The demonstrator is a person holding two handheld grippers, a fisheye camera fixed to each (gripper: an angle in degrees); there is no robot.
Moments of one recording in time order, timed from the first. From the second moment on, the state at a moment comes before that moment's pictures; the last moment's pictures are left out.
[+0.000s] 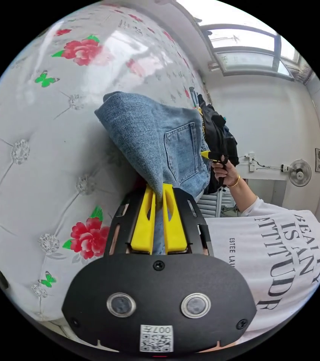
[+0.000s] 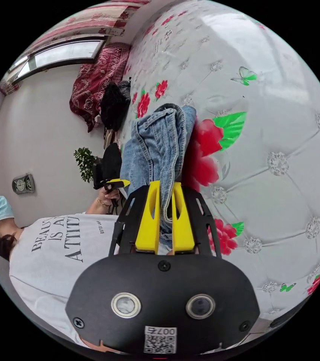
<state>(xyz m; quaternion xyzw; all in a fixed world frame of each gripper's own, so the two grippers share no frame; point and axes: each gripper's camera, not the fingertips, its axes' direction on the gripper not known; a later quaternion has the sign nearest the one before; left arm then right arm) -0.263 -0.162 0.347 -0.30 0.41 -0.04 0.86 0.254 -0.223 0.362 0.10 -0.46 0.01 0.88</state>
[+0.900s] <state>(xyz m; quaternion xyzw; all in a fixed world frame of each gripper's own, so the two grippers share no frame) -0.341 -0.171 0.282 -0.24 0.00 0.06 0.97 -0.099 -0.347 0.363 -0.02 0.01 -0.18 0.98</state>
